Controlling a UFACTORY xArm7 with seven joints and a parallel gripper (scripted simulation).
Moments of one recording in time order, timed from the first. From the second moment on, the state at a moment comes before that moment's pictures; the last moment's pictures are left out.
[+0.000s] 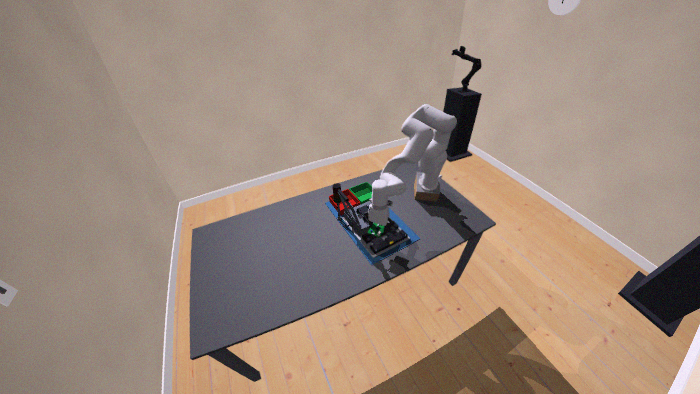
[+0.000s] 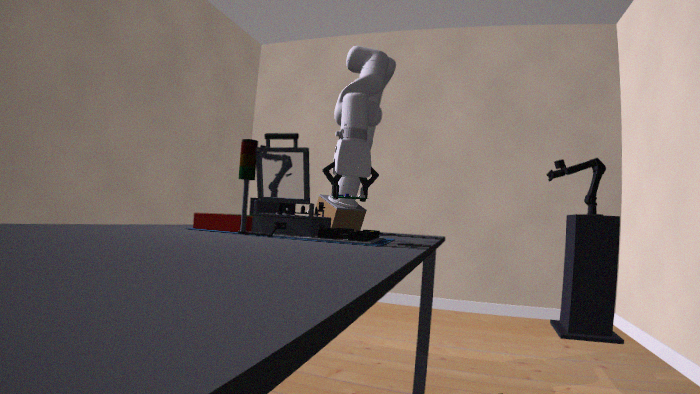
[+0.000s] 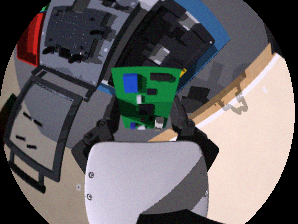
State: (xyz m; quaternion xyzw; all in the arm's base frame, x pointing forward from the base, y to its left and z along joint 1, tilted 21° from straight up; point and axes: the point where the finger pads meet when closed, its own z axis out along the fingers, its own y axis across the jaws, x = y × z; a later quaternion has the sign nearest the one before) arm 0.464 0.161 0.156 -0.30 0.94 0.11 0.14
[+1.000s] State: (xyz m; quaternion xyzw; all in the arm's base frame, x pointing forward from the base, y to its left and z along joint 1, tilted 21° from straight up) arm 0.464 0.161 0.156 -0.65 0.74 0.04 0.18
